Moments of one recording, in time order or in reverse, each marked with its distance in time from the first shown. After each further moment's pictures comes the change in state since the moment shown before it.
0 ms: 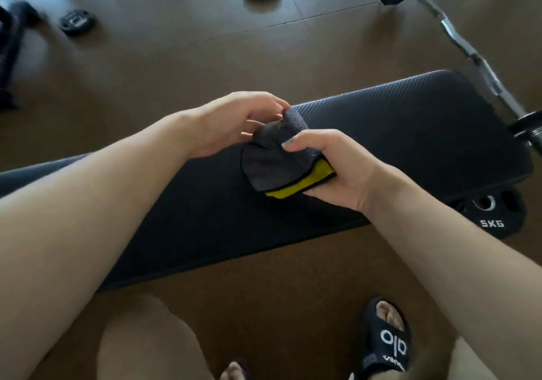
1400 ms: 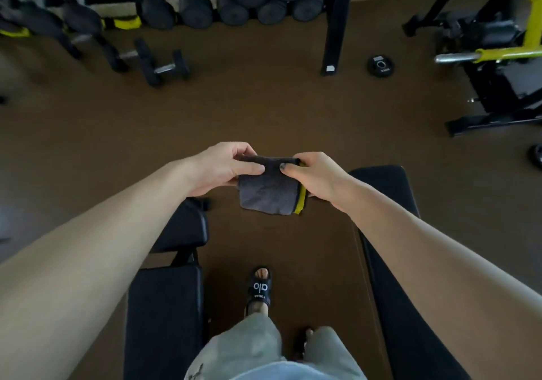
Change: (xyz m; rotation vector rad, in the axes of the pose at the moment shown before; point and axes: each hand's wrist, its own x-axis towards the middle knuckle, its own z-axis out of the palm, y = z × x) left_hand -0.933 0.044 0.002 -0.965 1.344 -0.447; right_hand -0.243 0.146 0.817 -1.786 -1.176 0.211
